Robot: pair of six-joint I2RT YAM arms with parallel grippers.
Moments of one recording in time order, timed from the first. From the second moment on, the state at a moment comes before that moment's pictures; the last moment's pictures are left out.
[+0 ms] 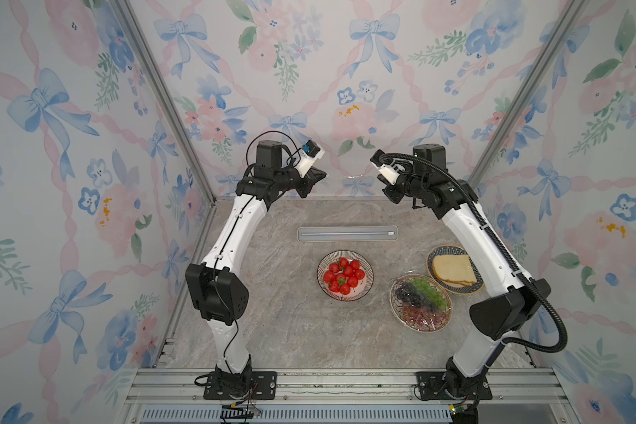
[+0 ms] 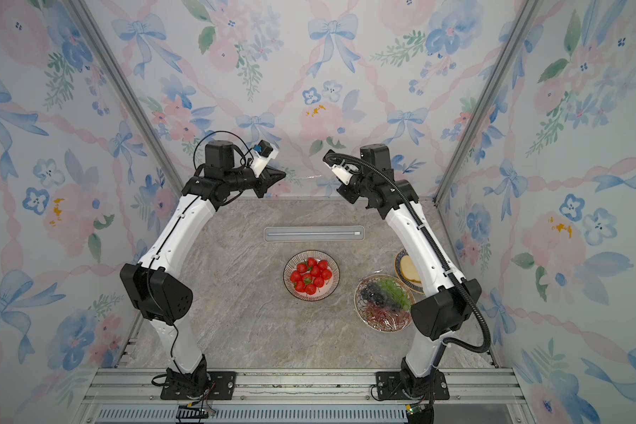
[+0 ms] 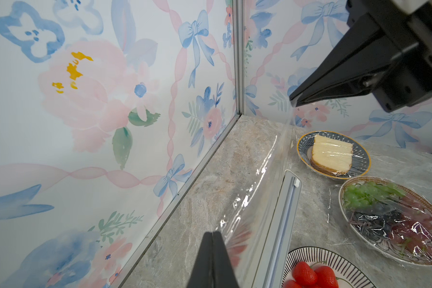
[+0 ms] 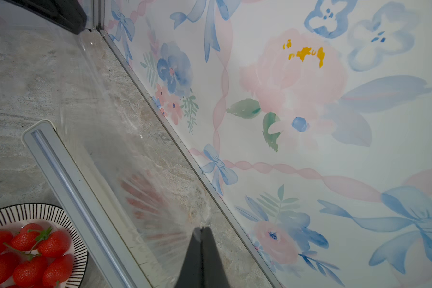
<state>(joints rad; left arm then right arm) -0.25 1.88 2.04 -0.52 0.69 0.41 0.38 1.77 2.03 -0.71 -0.11 -0.67</state>
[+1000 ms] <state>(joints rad) -0.26 1.88 2.05 -0.52 0.67 0.41 0.39 1.76 2.03 -0.71 -0.09 -0.66</state>
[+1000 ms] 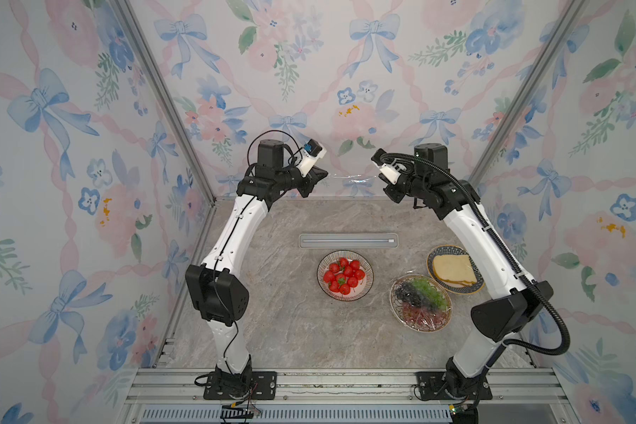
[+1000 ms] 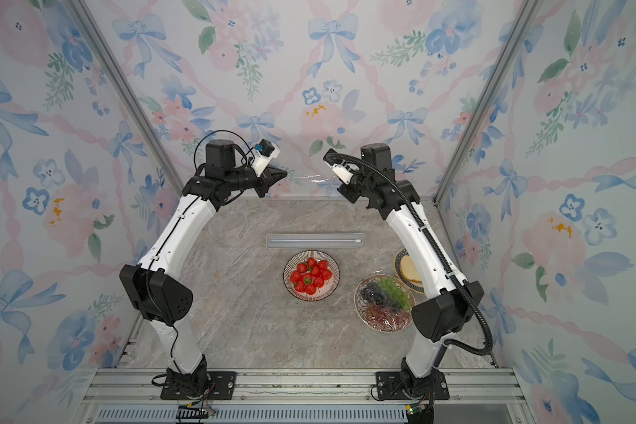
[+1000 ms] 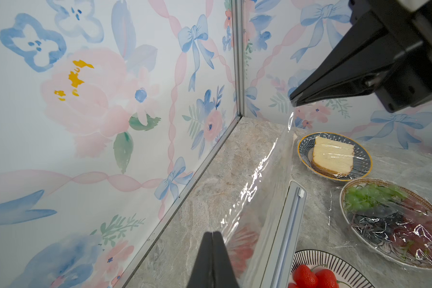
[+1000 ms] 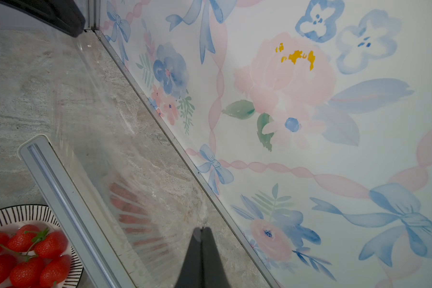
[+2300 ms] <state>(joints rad) -0.27 1.91 2.12 -0.52 0.65 0.39 0.38 1.75 2.03 -0.68 -0.08 -0.64</state>
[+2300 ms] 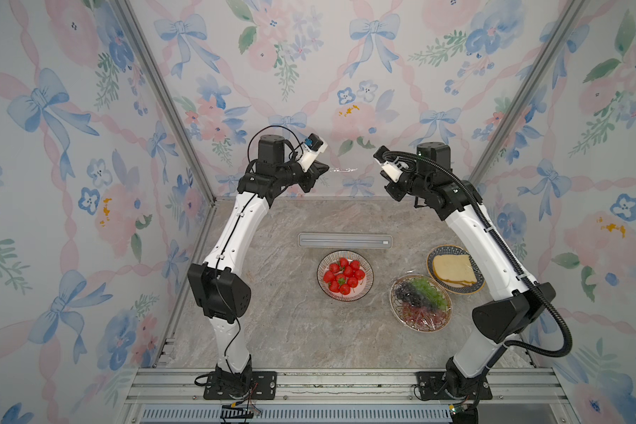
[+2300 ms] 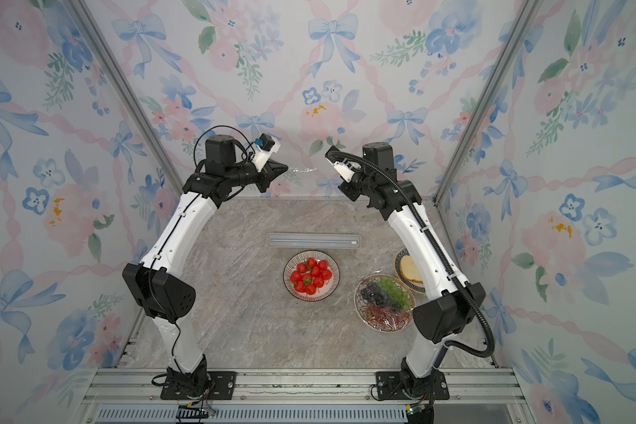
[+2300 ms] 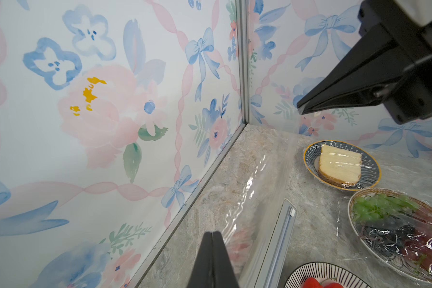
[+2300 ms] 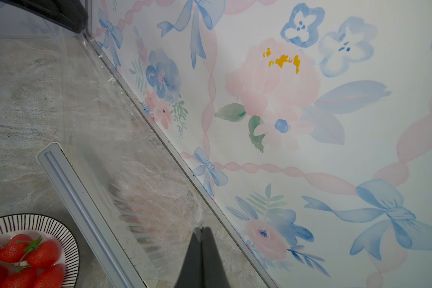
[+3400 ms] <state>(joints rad) -0.43 1.16 0.91 -0.16 0.44 0.16 0.70 1.25 1.08 -0.50 0.08 -0.22</state>
